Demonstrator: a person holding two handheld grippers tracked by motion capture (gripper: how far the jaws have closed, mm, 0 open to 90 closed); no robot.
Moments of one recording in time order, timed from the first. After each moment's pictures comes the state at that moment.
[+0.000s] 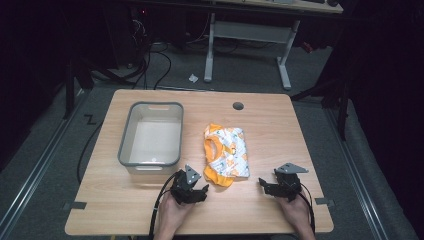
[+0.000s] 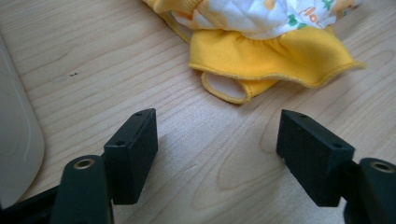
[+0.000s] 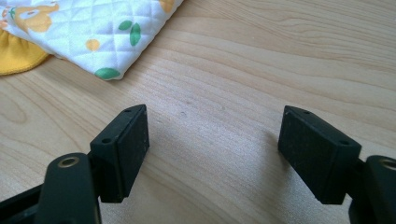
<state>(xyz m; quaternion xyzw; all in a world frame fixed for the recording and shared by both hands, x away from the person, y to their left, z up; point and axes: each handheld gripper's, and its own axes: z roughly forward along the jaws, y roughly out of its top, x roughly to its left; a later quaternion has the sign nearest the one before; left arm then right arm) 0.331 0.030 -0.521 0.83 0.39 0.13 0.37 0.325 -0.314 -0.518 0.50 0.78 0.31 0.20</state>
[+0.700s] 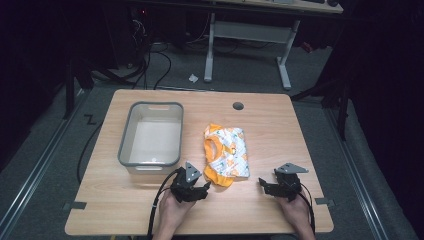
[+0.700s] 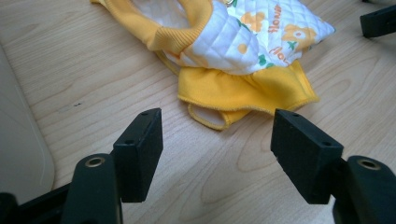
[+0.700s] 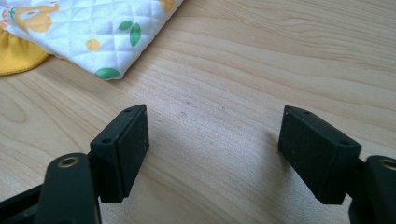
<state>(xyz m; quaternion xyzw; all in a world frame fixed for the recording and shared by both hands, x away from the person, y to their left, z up) 0.331 0.028 -0.499 0.83 0.38 0.13 0.39 0.325 -0.314 -0.518 0.50 0.78 0.31 0.20</state>
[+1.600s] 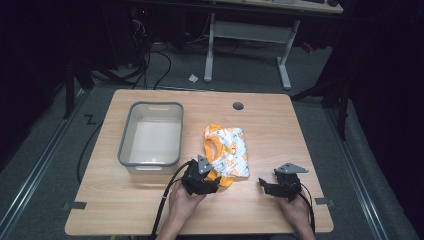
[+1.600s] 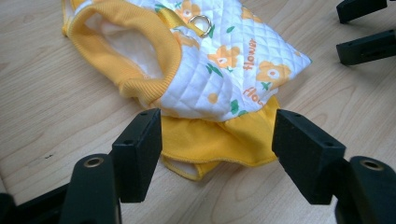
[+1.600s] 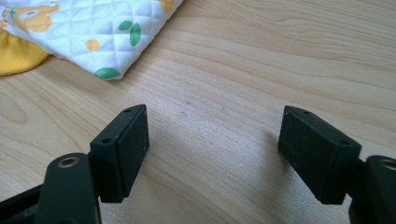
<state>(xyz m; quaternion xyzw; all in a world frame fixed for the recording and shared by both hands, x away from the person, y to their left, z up) 0.346 -0.003 -0.482 0.84 0.36 0.12 0.38 0.325 -0.314 -0.518 0.50 0.78 0.31 0.20</state>
